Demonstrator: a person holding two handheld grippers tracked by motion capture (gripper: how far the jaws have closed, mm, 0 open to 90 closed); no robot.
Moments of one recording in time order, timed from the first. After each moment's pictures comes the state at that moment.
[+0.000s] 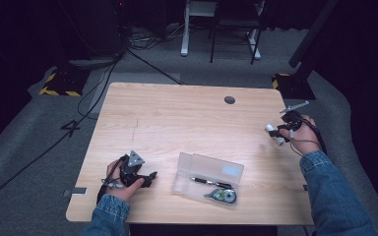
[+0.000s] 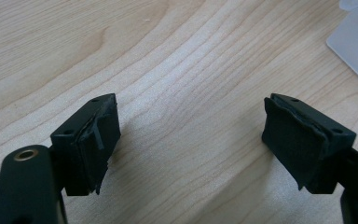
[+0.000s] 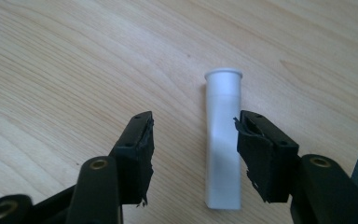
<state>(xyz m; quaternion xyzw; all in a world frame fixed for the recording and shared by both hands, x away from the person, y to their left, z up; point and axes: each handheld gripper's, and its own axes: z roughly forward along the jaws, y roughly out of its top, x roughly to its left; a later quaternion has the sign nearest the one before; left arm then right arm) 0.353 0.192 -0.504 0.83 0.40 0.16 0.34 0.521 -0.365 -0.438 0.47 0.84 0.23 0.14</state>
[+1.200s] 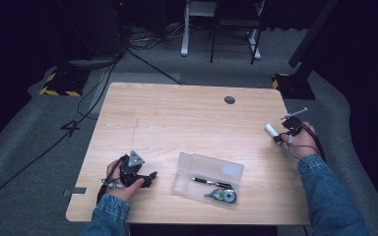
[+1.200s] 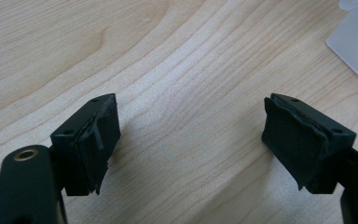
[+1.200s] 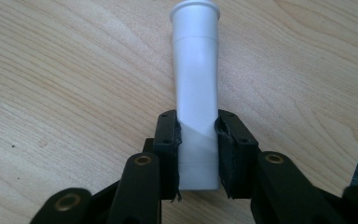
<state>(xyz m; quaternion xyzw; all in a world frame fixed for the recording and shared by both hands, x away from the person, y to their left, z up) 0.353 0.192 -0.504 0.83 0.40 0.16 0.34 0.523 -0.380 -0.469 0.50 0.84 0.19 0.13</state>
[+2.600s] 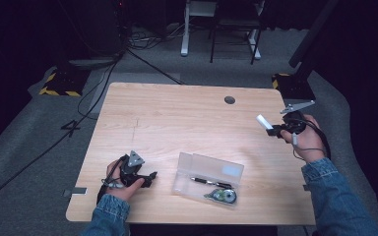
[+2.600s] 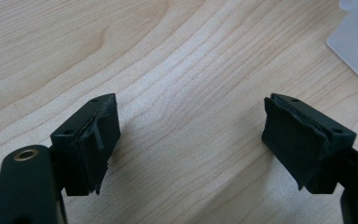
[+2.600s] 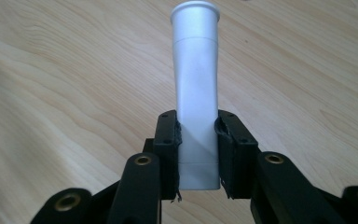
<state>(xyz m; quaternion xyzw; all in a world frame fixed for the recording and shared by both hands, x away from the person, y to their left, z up) 0.353 0.192 -0.504 0.83 0.40 0.16 0.34 0.473 -0.330 -0.383 0.40 0.86 0.29 0.14</state>
